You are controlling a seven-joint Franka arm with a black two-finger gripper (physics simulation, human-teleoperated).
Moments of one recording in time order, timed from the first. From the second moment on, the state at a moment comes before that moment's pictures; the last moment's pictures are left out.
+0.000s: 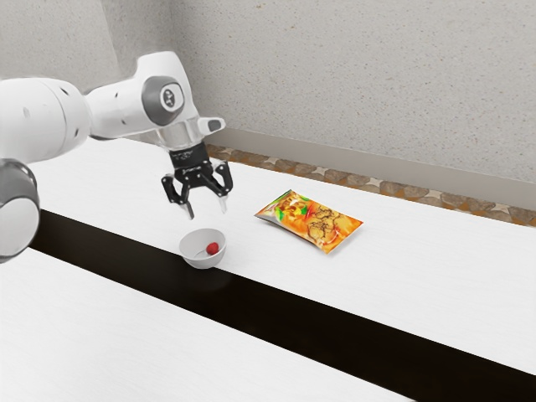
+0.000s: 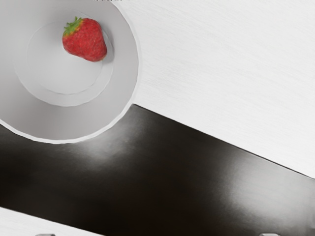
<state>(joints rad) -0.23 0.44 0.37 -1.53 -0.41 1.72 -0.19</state>
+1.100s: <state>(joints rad) -0.21 0.58 0.37 -1.61 -0.42 2.04 -0.32</state>
